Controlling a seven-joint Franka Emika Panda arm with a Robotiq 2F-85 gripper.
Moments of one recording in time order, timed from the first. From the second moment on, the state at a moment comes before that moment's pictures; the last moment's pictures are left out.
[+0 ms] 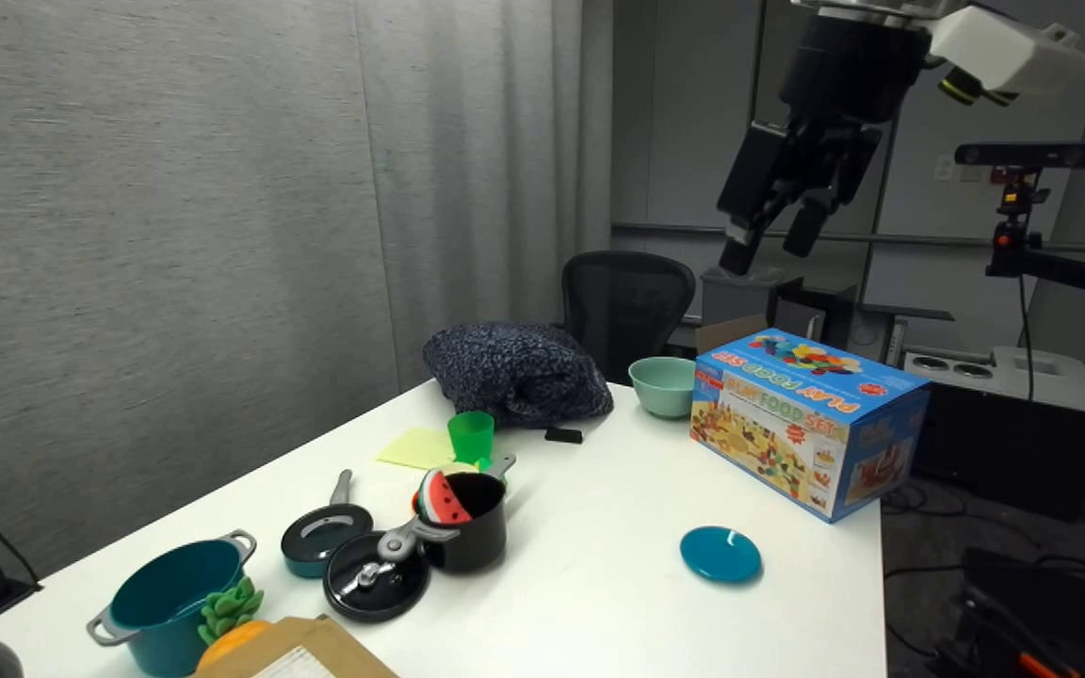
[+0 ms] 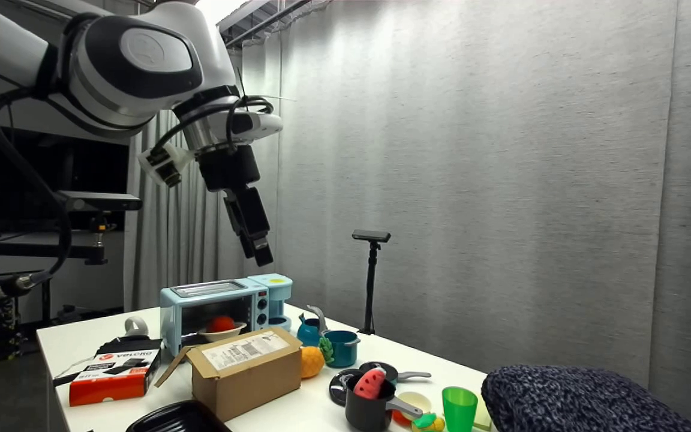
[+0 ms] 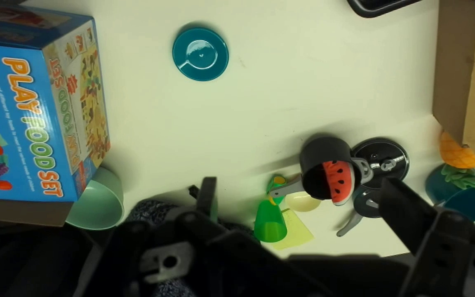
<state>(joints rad) -0.11 -0.63 0.20 -2.46 -0.05 2.14 0.43</state>
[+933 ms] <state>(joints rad) -0.01 -0.22 0.09 -2.21 0.07 2.27 0.19</state>
